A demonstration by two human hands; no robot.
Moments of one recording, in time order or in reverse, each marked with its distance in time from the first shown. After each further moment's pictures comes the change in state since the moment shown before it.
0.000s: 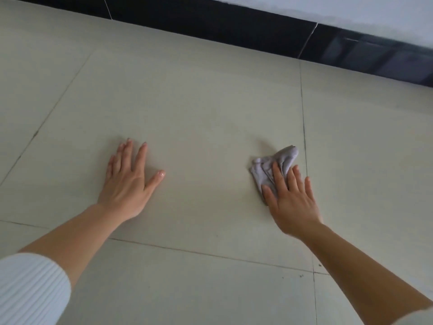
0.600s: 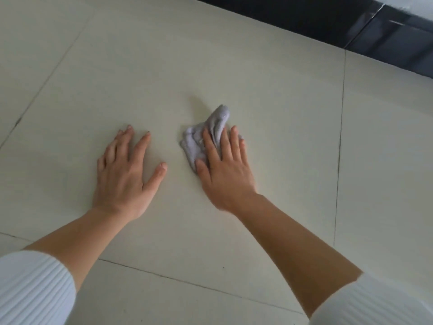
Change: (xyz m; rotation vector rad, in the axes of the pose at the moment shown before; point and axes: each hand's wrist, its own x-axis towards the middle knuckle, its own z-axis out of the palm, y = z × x) left_hand 0.030 -0.002 0.004 -0.008 0.147 -0.078; right_hand 0.091 -0.146 -0.014 0.114 0.060 -0.405
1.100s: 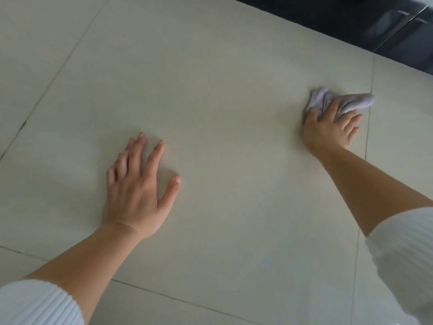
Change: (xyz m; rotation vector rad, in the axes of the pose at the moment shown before) left_hand 0.001 0.000 0.000 -0.006 -0.009 -0.014; right_hand 0.085 0.136 -0.055 0.145 0.197 0.786
